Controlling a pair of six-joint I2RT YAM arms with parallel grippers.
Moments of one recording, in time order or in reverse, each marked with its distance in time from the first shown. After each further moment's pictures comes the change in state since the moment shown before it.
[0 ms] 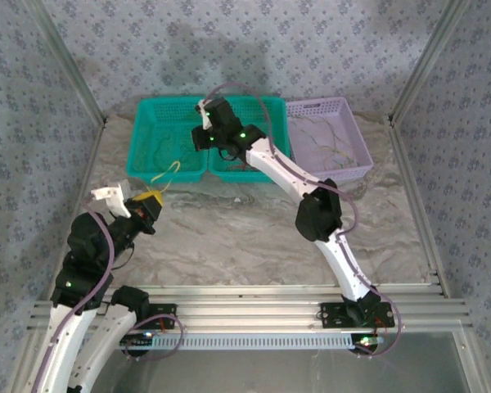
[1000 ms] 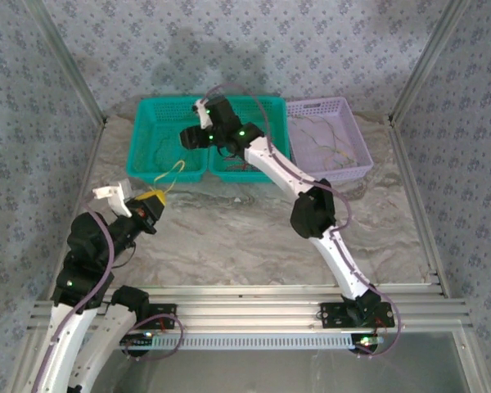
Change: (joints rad) left arm 0.000 0.014 -0.009 0.044 0.055 -0.052; right arm -0.036 0.018 0.051 -0.010 -0.133 -0.027
